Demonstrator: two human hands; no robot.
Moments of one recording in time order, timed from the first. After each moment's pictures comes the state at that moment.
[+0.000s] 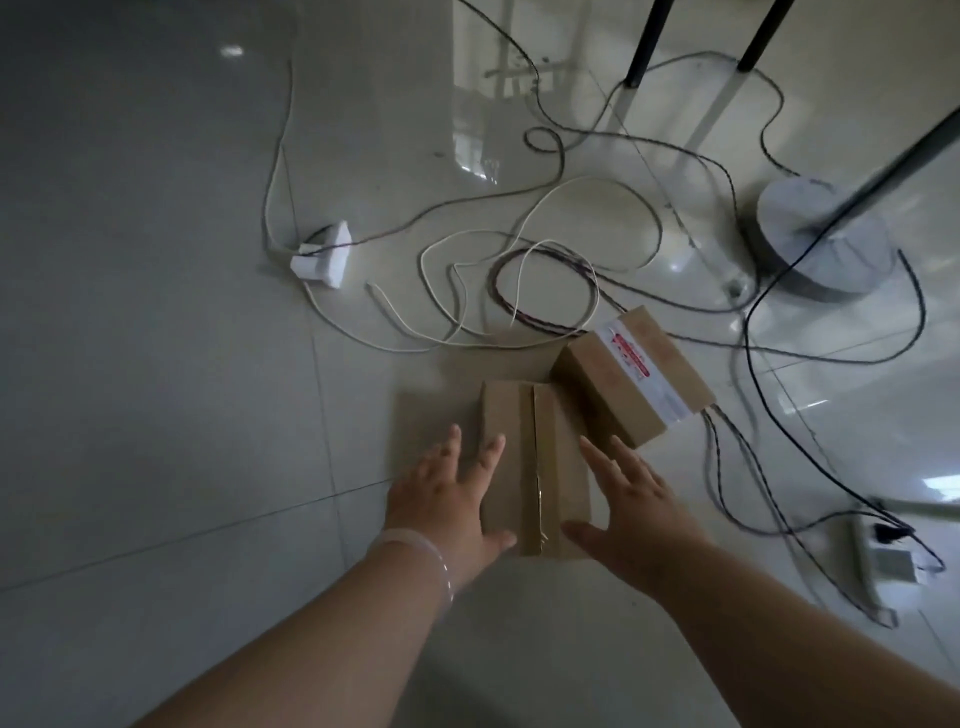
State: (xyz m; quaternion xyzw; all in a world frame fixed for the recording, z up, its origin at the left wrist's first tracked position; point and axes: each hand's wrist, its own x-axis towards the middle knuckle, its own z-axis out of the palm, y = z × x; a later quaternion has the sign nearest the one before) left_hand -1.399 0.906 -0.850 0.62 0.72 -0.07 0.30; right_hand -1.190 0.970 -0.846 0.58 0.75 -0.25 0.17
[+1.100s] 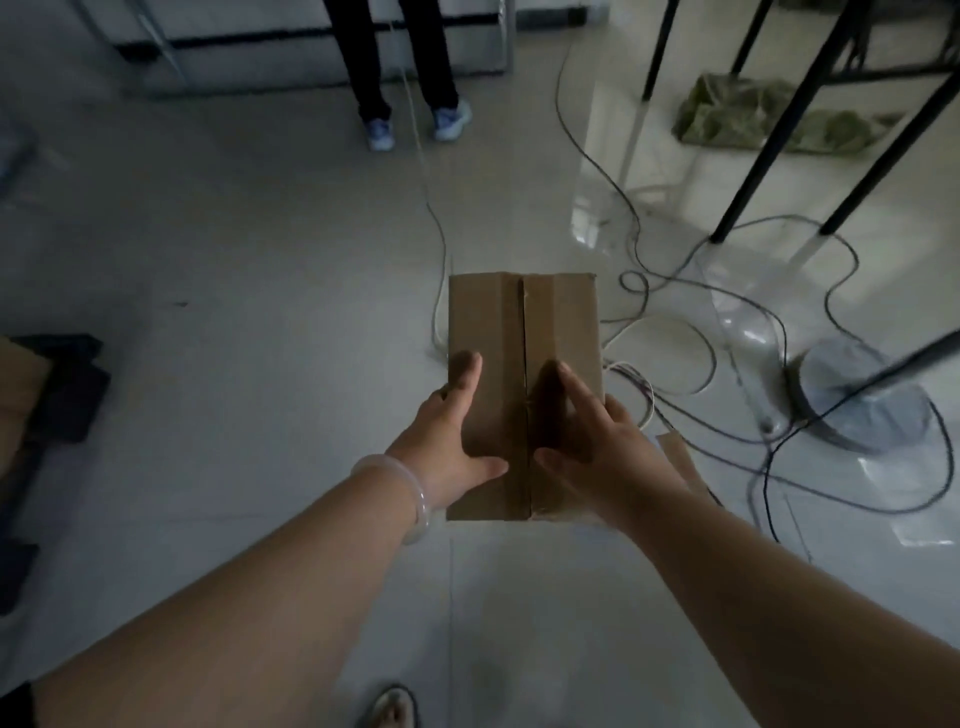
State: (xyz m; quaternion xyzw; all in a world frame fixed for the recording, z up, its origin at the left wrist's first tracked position) left_hand -1.476 0.877 -0.436 0.42 0.80 0.18 0.39; right_hand -1.299 0.982 -0.456 0.44 0.82 -0.37 -0.01
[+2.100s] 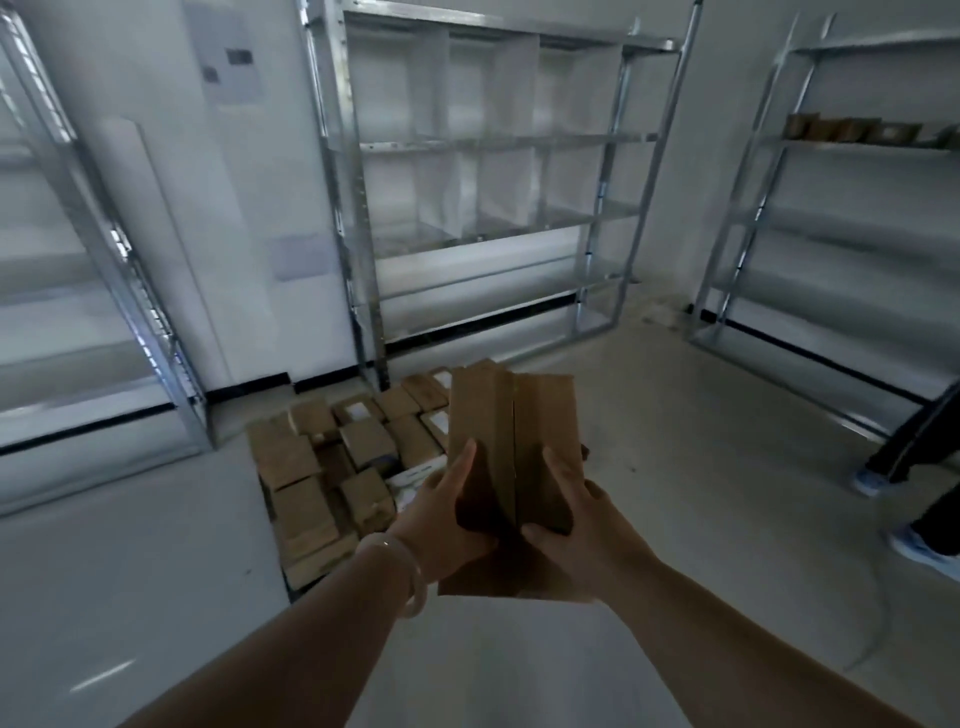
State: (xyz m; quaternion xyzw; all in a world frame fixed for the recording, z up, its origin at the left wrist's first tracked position) left_hand -1.585 0.257 -0.100 0.05 0.92 0.39 0.10; right_hand -1.585 0.470 -0.107 -0.07 0.93 -0.35 0.08
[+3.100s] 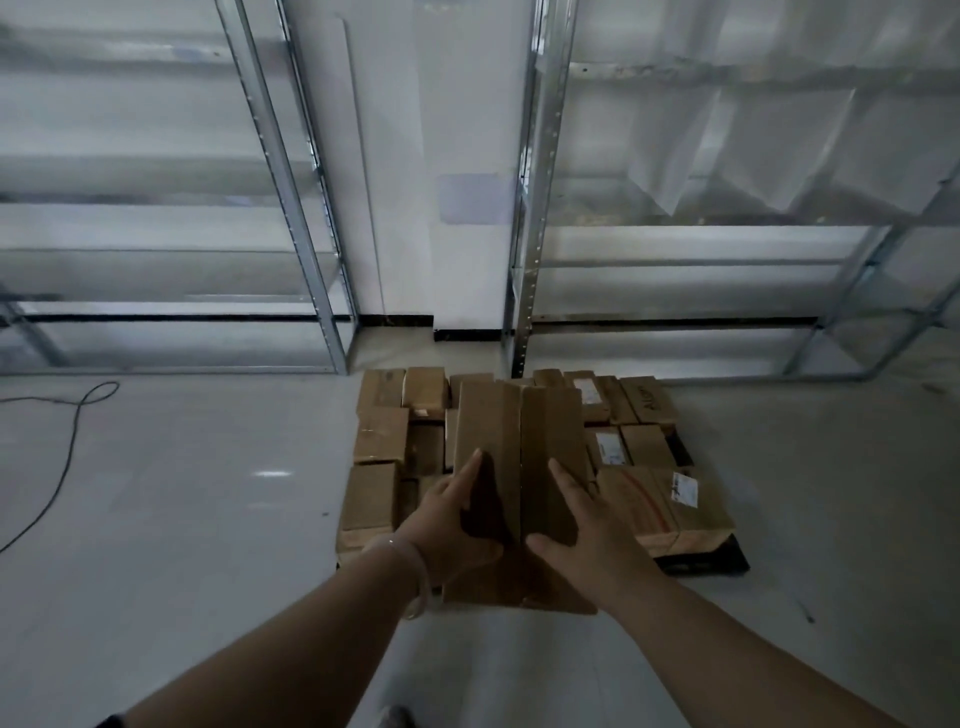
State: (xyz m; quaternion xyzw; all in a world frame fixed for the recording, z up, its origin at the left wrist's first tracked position) left_hand -1.889 0.167 -0.160 -0.20 0.85 0.48 0.09; right_hand -1.986 0.356 -0.163 -0.27 0.88 -0.31 0.23
